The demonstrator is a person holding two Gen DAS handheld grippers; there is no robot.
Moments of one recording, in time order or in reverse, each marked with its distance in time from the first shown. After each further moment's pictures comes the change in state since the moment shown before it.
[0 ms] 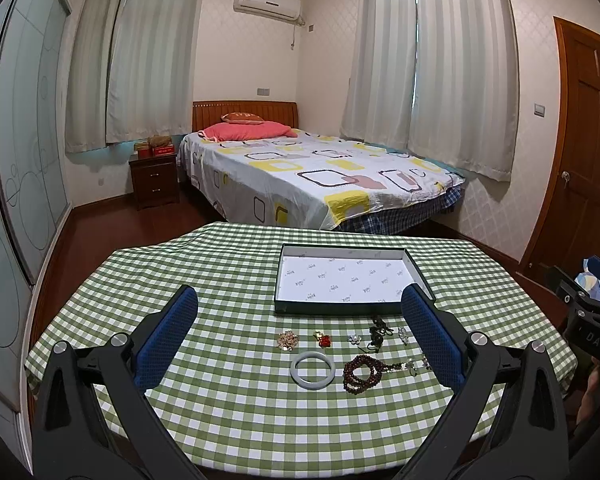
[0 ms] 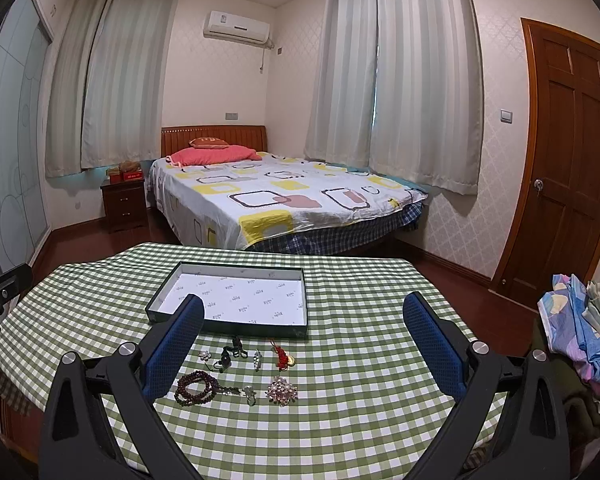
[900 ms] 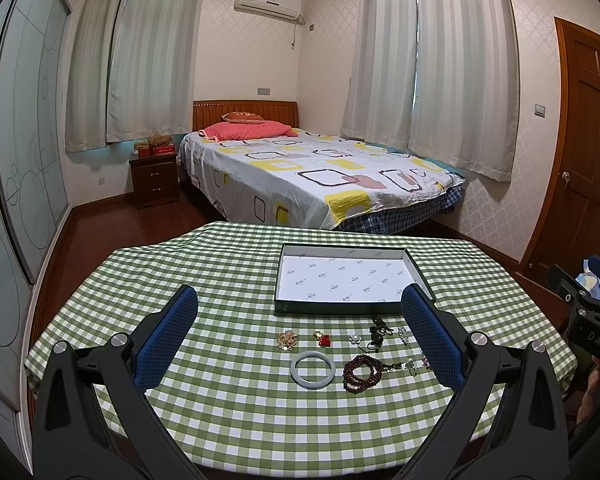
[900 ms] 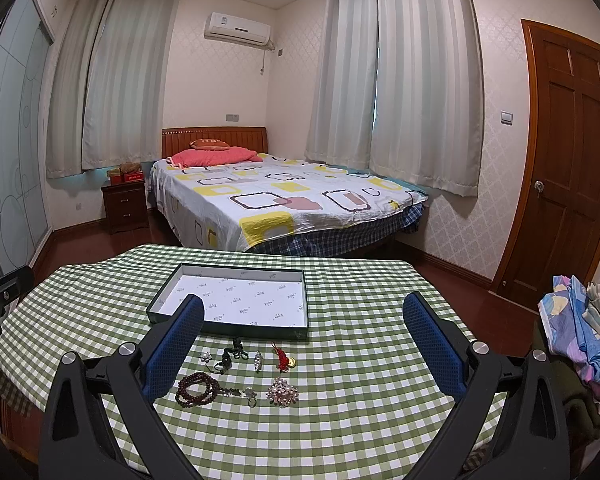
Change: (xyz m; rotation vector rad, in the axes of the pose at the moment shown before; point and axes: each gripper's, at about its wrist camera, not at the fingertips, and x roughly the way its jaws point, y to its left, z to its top) left arm 0.000 0.000 -0.001 0.001 -0.001 0.002; right arm 0.000 -0.001 0.000 0.002 -0.005 0.001
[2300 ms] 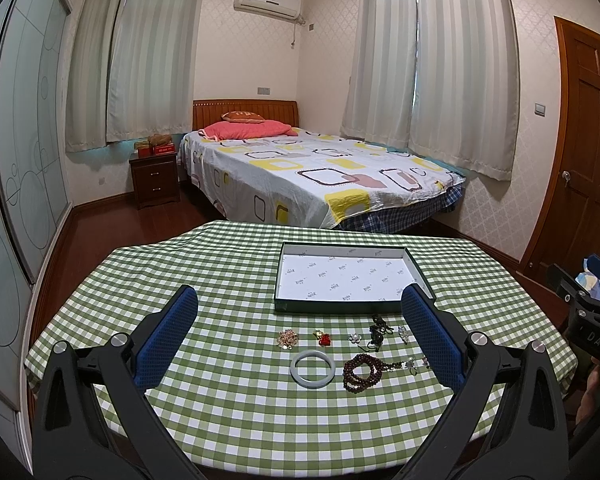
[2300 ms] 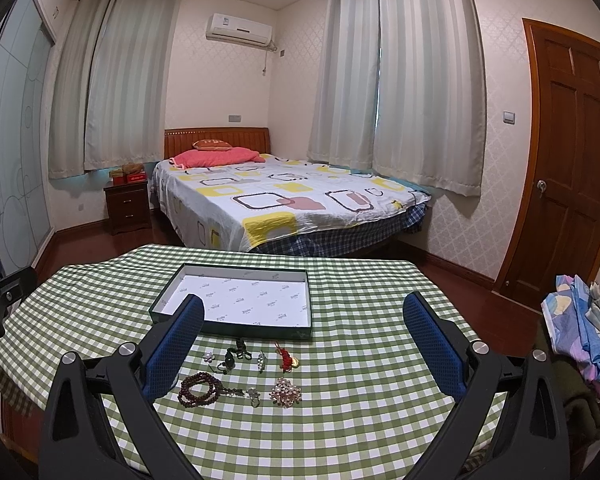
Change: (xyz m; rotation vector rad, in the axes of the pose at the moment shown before) left arm -0.001 -0.001 -0.003 -0.002 0.001 0.004; right arm -0.003 0.006 0.008 0.004 -0.001 0.007
